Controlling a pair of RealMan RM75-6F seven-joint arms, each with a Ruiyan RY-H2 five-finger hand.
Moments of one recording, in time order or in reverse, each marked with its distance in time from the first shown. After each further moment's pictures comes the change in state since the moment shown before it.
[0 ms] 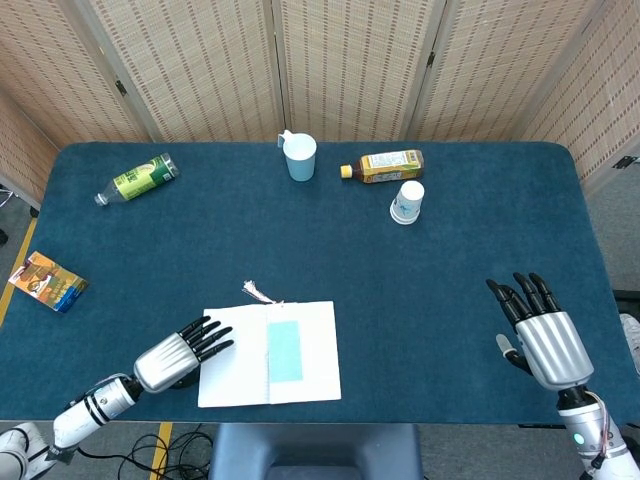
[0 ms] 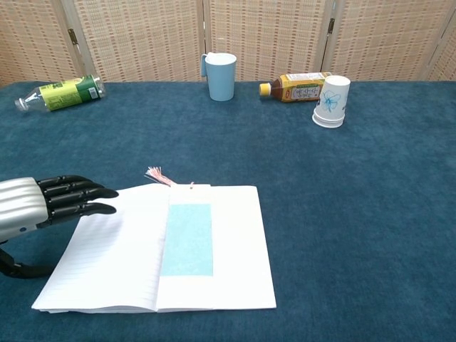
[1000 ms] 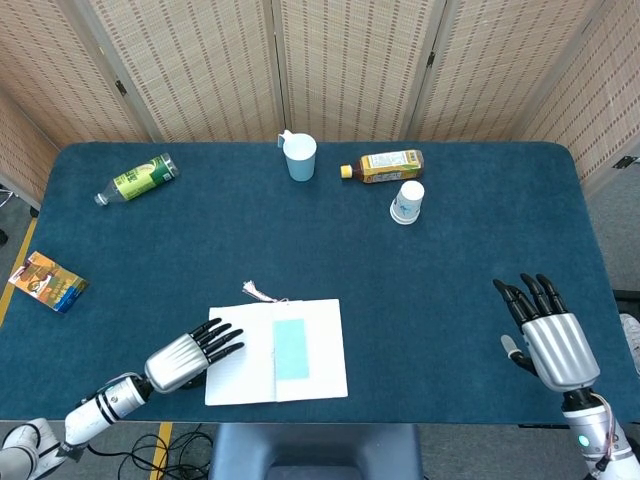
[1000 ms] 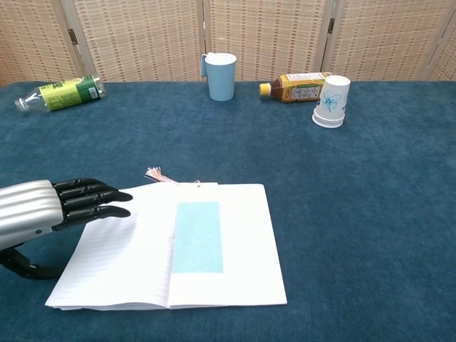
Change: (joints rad) left arm -0.035 -0.027 0.011 -0.025 -0.005 -0.018 -0.015; right arm -0.034 0.000 0.027 0.009 -0.005 -0.003 0.019
